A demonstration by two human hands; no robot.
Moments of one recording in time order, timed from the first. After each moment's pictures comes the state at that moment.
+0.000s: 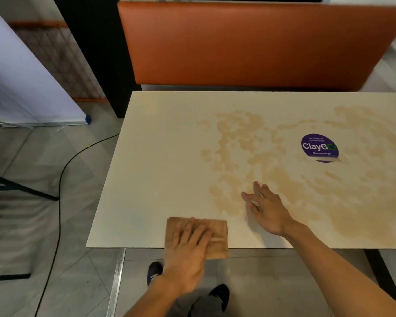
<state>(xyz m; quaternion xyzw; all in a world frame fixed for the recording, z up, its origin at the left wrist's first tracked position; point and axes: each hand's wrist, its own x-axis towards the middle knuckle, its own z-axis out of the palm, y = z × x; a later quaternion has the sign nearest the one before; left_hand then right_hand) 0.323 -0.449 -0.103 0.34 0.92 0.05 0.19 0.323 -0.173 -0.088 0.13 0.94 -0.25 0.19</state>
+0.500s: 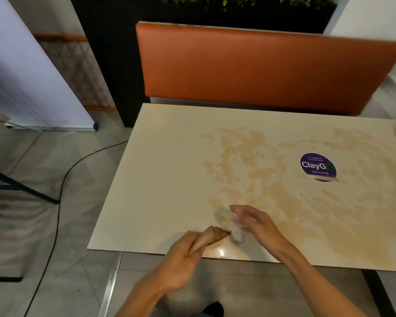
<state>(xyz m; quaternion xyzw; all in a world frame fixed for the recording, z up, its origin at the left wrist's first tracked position) 0.313 -0.456 -0.049 0.13 0.78 0.52 0.33 0.331 -0.220 -0.034 0.18 0.75 -0.62 0.11</state>
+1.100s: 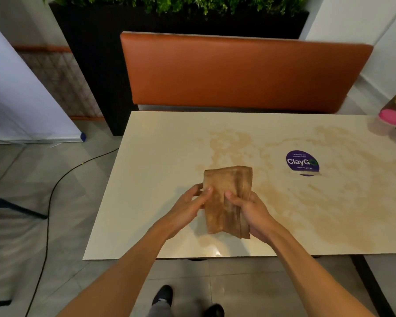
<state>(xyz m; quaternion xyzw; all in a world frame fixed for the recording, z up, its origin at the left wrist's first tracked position) 0.234 -0.412 0.002 0.12 0.70 0.60 0.38 0.310 -0.242 0.018 0.19 0.63 -0.75 0.05</state>
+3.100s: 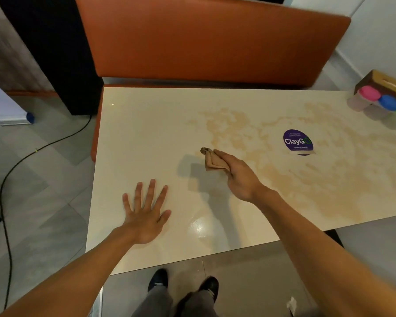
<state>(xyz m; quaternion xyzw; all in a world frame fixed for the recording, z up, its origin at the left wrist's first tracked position) 0.152 -0.524 -0.119 0.33 0.90 0.01 0.29 0.225 -0.253 -0.020 0.15 0.94 -0.30 0.04</state>
